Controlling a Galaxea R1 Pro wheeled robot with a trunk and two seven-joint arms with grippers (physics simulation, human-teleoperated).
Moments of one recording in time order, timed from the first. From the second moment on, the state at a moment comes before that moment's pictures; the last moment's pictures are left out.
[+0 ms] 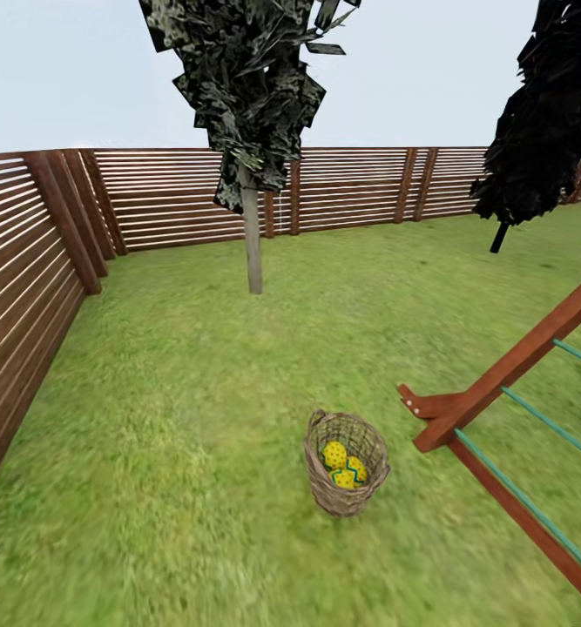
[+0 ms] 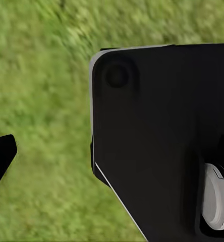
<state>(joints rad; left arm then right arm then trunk) 0.00 0.01 -0.01 -0.02 -0.01 -0.40 0.01 0.00 0.09 -0.03 -0.10 0.00 -0.13 0.00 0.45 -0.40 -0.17</state>
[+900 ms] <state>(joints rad) 0.00 0.01 -0.01 -0.02 -0.01 -0.40 0.01 0.00 0.09 -0.03 -0.10 0.00 -0.13 0.00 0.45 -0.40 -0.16</state>
